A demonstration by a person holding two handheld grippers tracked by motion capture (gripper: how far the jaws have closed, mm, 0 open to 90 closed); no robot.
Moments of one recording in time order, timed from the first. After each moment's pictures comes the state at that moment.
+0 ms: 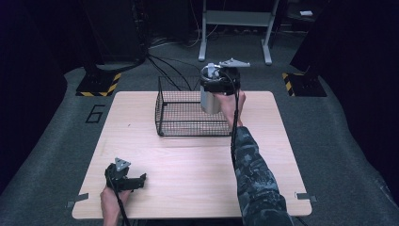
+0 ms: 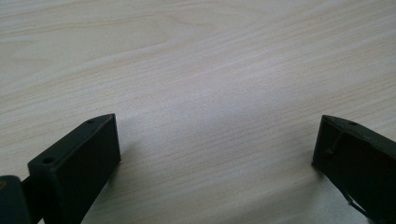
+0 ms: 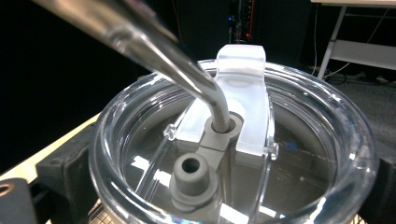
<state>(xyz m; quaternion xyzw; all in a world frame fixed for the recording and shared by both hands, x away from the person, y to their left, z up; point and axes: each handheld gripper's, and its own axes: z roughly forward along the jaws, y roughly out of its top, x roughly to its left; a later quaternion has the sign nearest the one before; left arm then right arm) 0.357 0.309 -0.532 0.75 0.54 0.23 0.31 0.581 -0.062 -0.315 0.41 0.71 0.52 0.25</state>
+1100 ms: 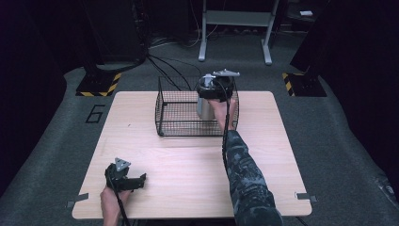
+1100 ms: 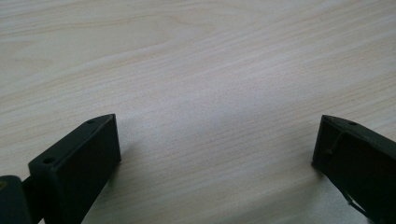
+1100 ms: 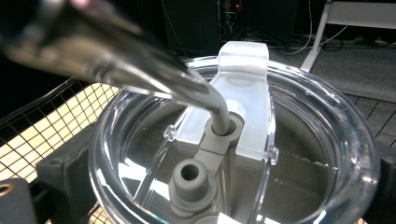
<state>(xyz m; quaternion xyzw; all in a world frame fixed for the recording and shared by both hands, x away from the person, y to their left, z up) 0.357 0.309 -0.532 0.74 0.54 0.23 0.31 0.609 -0.048 -0.374 0.45 0.71 0.49 0.23</state>
